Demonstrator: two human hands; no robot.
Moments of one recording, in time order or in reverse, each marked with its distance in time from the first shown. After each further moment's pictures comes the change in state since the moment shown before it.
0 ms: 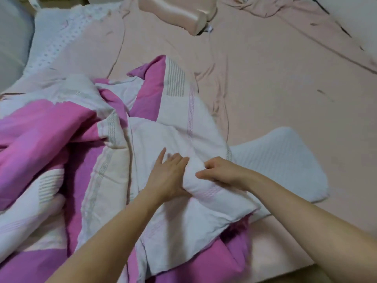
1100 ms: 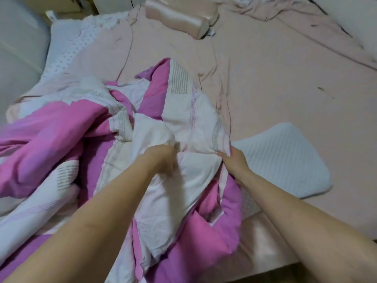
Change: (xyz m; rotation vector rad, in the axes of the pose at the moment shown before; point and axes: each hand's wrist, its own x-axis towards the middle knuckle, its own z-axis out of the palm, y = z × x) left_hand -0.009 -0.005 -0.053 0.114 -0.340 -0.166; right_hand 0.010 0.054 0.015 0.226 0.679 0.000
